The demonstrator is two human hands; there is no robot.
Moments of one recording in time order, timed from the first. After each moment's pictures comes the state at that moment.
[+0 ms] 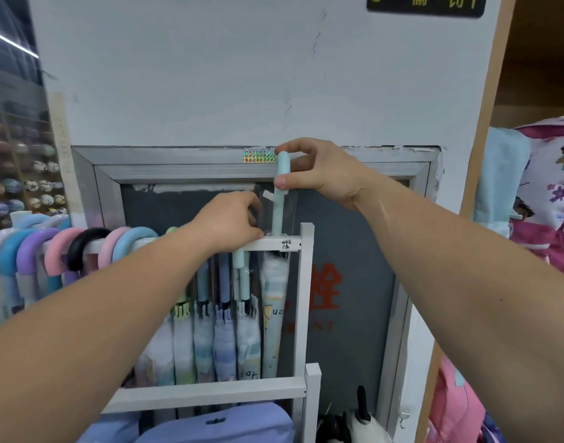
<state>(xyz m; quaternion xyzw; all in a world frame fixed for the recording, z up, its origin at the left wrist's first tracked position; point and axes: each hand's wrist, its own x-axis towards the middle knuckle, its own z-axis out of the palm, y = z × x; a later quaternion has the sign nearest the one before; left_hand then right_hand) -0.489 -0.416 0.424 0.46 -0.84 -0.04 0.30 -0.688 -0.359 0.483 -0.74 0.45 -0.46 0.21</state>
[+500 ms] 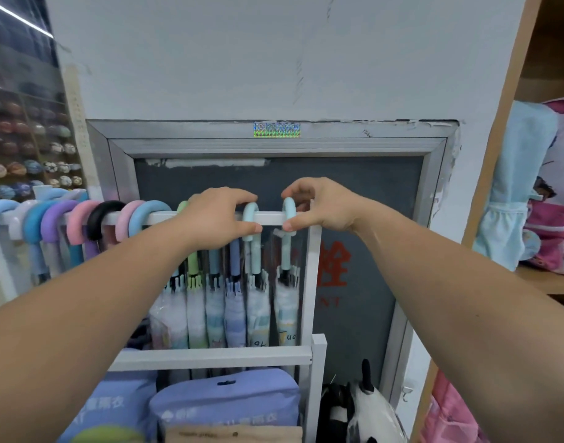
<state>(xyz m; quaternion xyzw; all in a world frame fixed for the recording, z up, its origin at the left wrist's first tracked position) -0.457 -0.397 0.399 0.48 -0.83 0.02 0.27 -0.694 -0.382 0.409 -0.76 0.52 -0.34 0.20</state>
